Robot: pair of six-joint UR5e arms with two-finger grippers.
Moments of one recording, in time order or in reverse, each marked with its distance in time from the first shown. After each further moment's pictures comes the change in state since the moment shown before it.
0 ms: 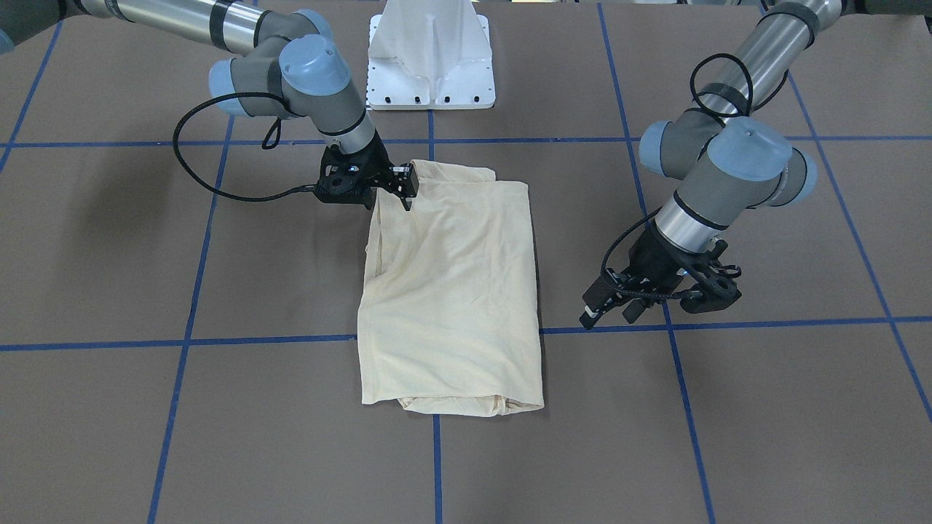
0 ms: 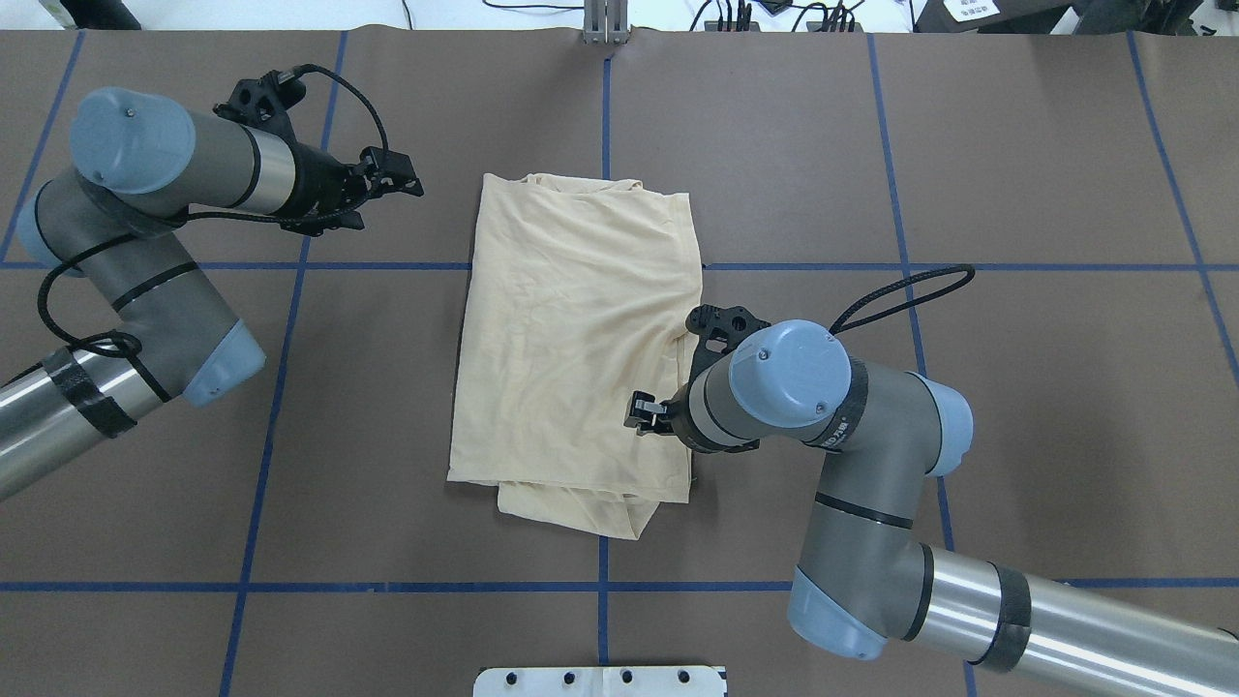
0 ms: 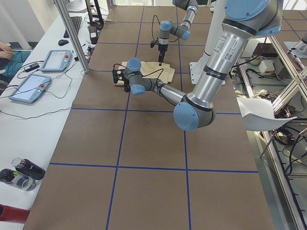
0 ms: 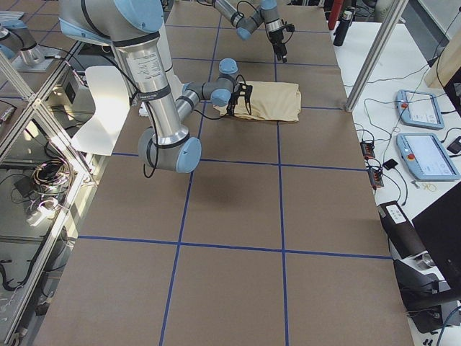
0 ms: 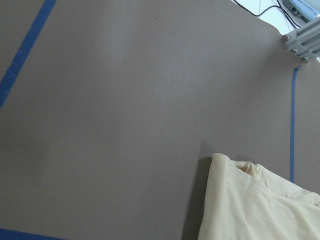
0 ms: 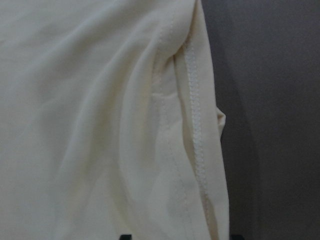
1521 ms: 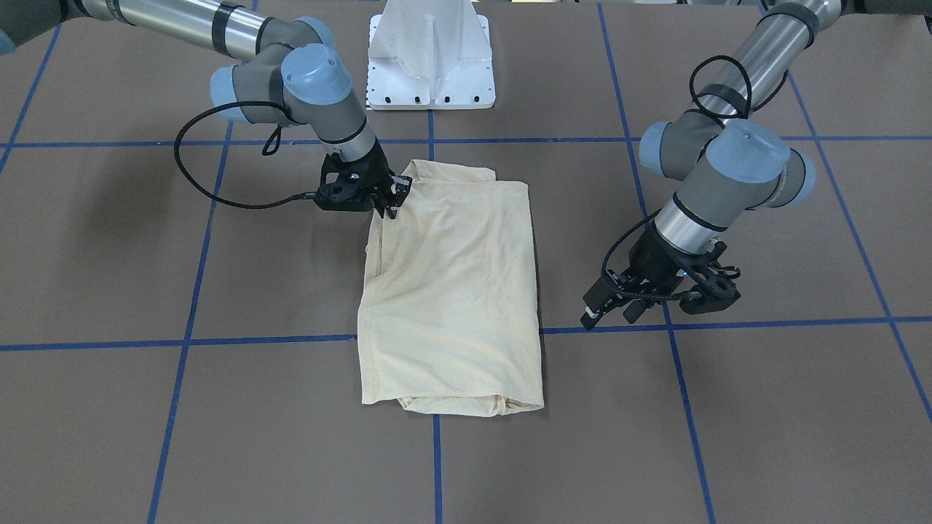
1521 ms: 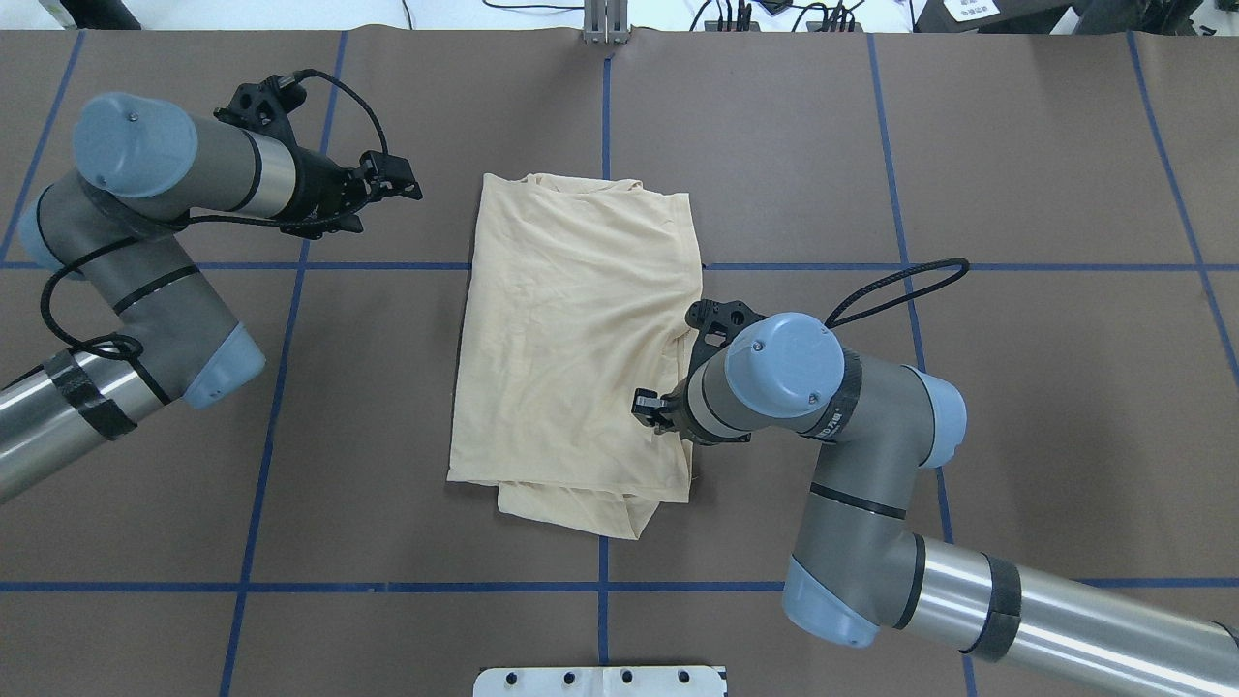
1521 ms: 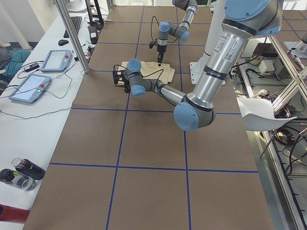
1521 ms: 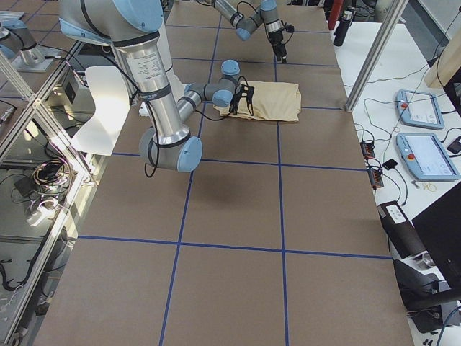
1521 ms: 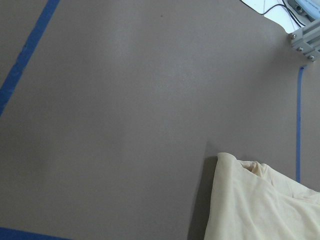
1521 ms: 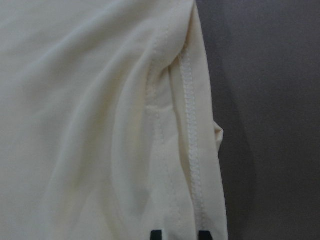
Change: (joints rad) left arm 0.004 0.003 0.006 -0.001 0.003 0.000; right arm 0.010 0.009 -0.030 0.003 0.007 -0.013
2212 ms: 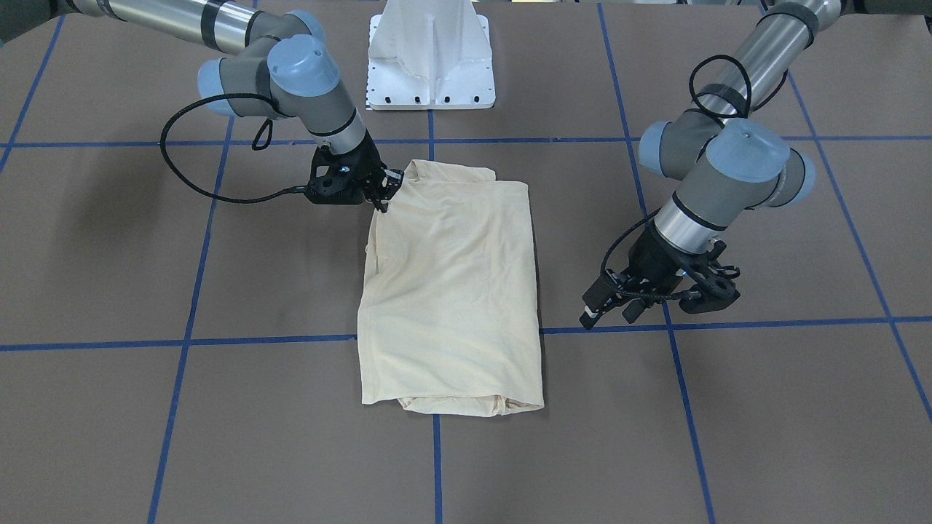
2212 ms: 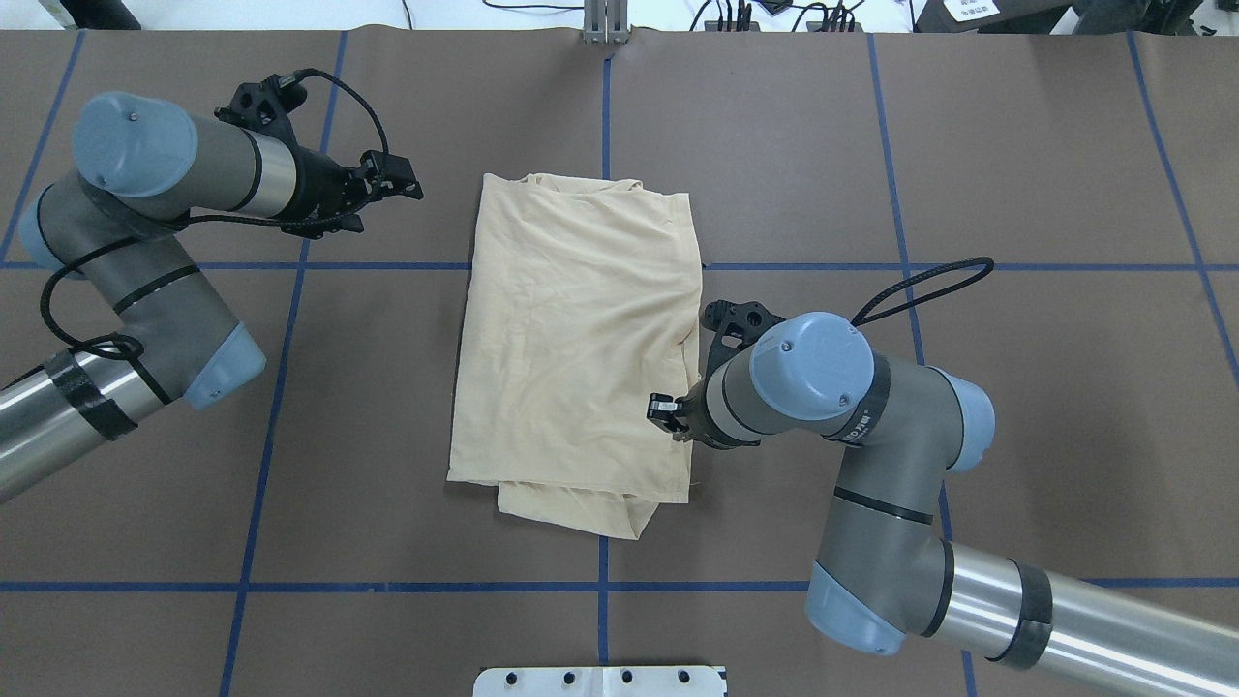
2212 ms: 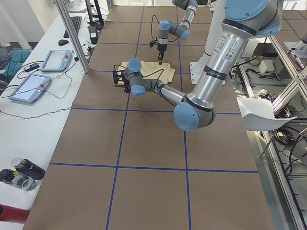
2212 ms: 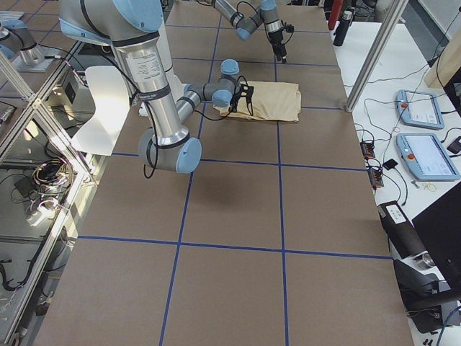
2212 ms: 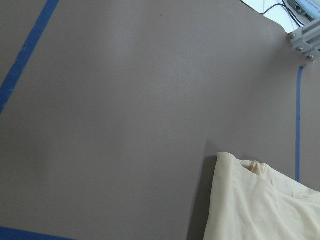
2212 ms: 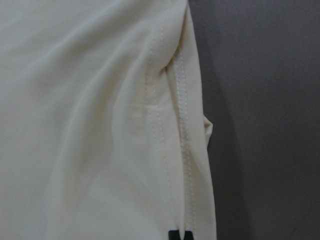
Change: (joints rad) left arm 0.000 -0.001 -0.002 0.000 0.000 -0.001; right arm 0.005 -0.048 0.063 0.000 0.017 -0.002
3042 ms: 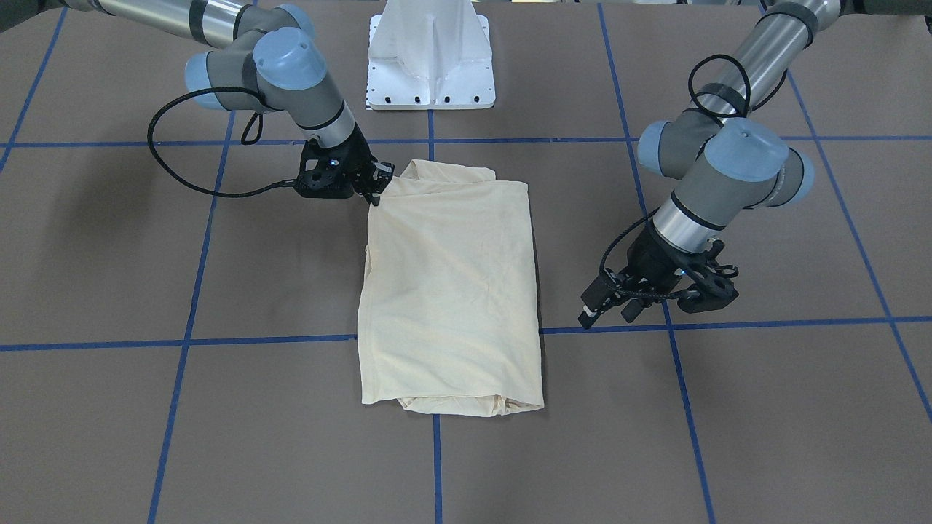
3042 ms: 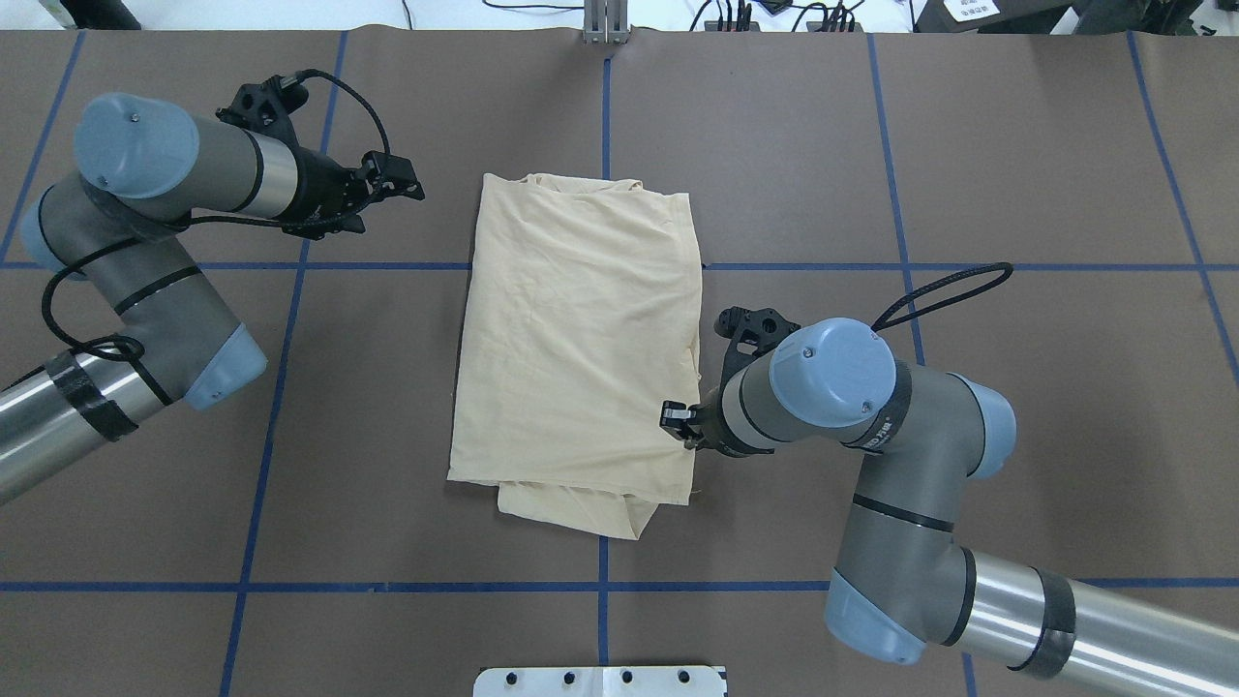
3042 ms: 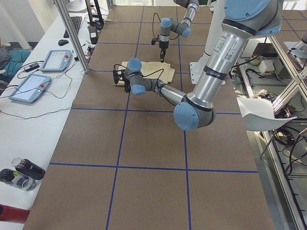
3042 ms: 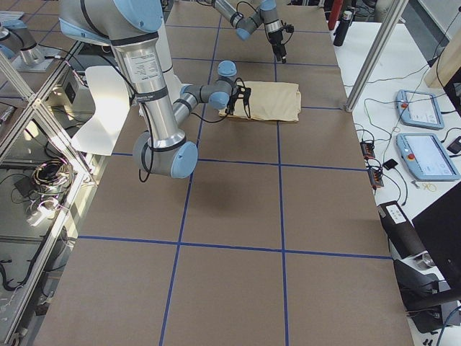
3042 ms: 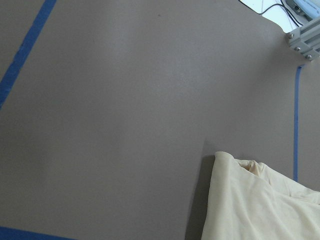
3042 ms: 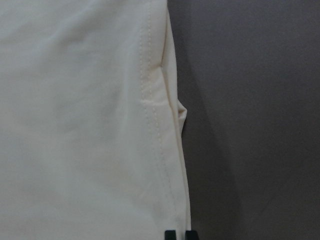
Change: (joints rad) left arm 0.003 0.000 -0.007 0.001 0.001 -0.005; right arm -0.004 -0.026 0.025 0.001 0.008 0.001
